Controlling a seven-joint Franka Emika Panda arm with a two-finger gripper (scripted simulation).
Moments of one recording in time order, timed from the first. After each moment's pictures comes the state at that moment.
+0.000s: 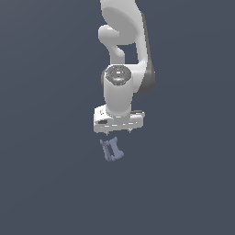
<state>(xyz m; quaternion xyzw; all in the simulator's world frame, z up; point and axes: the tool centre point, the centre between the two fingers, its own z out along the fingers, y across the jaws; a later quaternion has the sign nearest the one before) 0.021 0.004 0.149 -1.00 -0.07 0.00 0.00</state>
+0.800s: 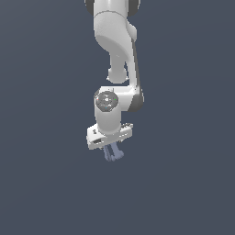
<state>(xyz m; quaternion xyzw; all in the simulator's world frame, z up) 0.046 -0.031 0.079 -0.98 -0.18 0.00 0.00</state>
